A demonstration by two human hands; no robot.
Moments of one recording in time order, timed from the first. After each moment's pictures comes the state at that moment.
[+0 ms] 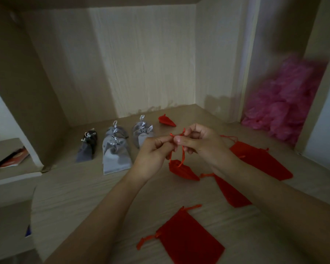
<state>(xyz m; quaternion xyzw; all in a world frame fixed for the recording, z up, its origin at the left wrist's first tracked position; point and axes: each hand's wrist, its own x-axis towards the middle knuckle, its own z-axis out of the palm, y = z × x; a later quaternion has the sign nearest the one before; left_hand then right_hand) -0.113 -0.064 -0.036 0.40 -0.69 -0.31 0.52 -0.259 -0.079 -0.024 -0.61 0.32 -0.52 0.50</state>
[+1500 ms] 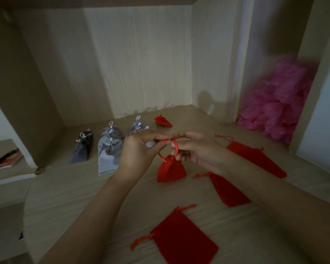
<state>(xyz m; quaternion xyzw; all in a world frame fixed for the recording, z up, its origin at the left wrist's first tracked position) -0.098 -0.063 -0.033 0.43 -0.73 -0.06 0.53 -0.271 -0.086 -0.028 -0.60 0.29 -0.39 0.64</state>
